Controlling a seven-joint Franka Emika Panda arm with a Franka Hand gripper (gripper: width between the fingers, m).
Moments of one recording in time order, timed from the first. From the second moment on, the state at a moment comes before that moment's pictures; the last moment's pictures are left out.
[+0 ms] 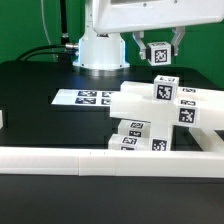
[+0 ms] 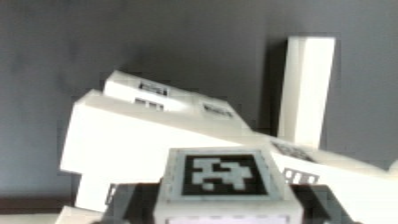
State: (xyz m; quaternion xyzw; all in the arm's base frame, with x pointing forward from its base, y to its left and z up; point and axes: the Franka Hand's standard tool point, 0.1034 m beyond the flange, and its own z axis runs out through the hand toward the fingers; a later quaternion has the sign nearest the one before) arm 0.559 0.059 0.140 -1.00 -0.02 0.01 0.06
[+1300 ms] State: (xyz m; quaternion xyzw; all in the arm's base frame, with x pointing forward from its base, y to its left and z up) arm 0.572 0.073 0.119 -1.00 -0.06 0.00 0.03
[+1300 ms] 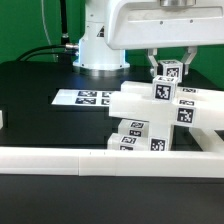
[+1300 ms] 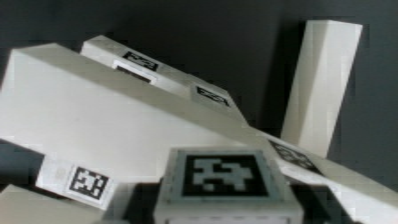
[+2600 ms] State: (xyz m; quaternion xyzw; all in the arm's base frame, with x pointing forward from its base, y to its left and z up) arm 0.573 0.071 0.106 -1.00 -0.06 -0.02 0.02
